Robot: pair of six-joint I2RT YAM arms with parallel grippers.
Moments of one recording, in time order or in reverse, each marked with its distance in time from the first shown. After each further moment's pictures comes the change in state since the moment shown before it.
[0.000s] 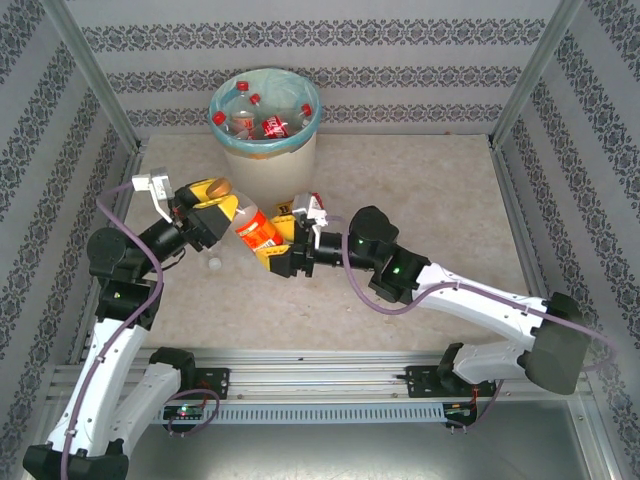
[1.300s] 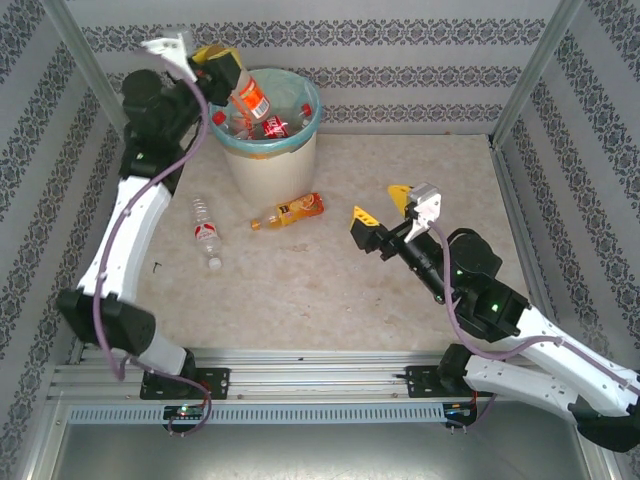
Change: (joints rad) left arm -0.001 0.879 0.954 -0.286 -0.463 0.480; right arm -0.036 -0.546 -0.077 -0.410 0.790 -0.170
